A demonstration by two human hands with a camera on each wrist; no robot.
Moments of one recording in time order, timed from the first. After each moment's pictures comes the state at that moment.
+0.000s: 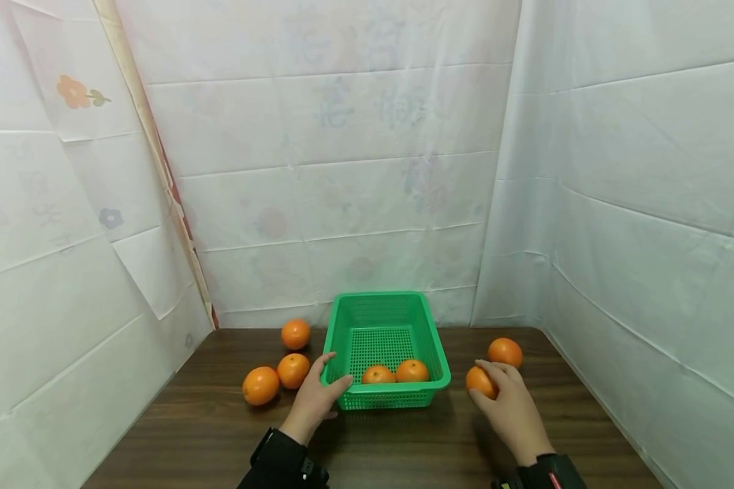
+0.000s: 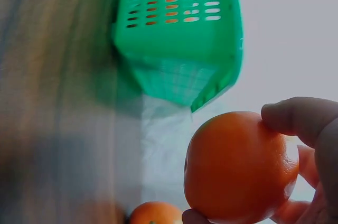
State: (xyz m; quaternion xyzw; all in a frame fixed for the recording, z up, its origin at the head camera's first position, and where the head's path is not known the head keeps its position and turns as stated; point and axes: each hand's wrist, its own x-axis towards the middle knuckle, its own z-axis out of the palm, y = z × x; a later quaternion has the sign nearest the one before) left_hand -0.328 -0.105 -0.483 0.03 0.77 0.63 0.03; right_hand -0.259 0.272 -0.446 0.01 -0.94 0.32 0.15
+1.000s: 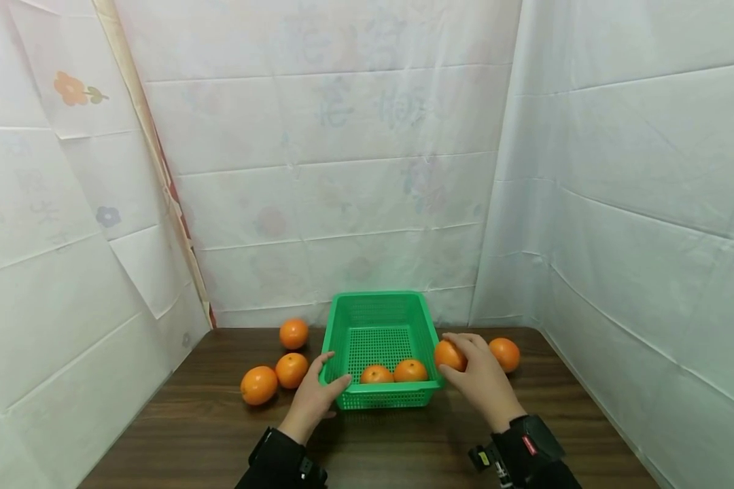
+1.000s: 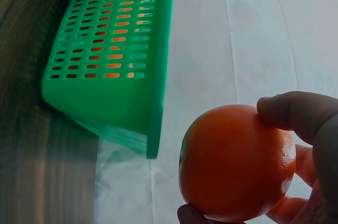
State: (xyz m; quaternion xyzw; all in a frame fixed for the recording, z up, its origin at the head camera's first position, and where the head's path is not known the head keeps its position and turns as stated) left_hand -0.330 -0.105 -0.485 0.03 0.77 0.63 0.03; right_hand -0.277 0.232 -0.395 0.09 -0.93 0.33 0.16
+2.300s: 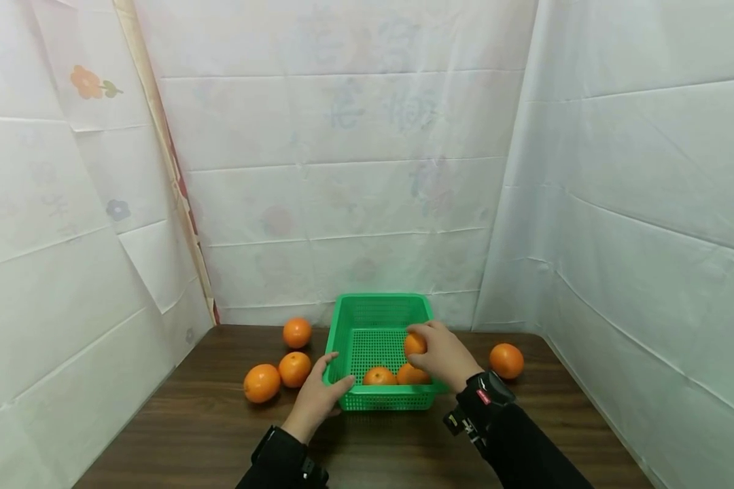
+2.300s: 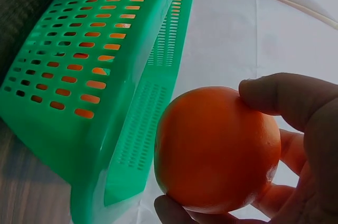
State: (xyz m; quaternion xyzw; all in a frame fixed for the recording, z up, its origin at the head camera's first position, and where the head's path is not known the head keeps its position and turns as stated) left_hand -0.330 -0.094 -0.484 0.04 0.76 0.64 0.04; right_hand -0.321 0.191 -0.373 0.13 -0.94 0.30 0.06
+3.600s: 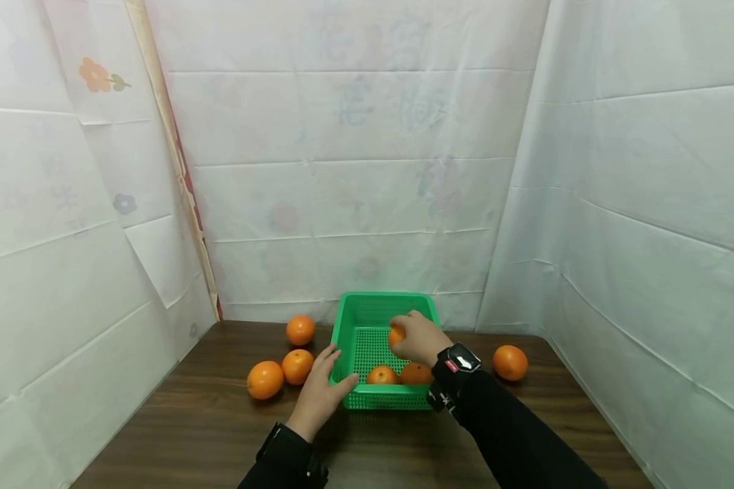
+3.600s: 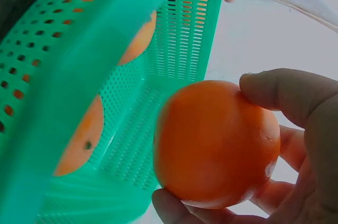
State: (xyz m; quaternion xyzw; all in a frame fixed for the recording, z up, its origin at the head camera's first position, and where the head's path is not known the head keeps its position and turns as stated) left_hand -0.330 -0.079 -0.483 0.11 0.83 0.54 -0.08; right_hand -0.364 0.167 -0.364 0.16 -0.96 0.25 0.02
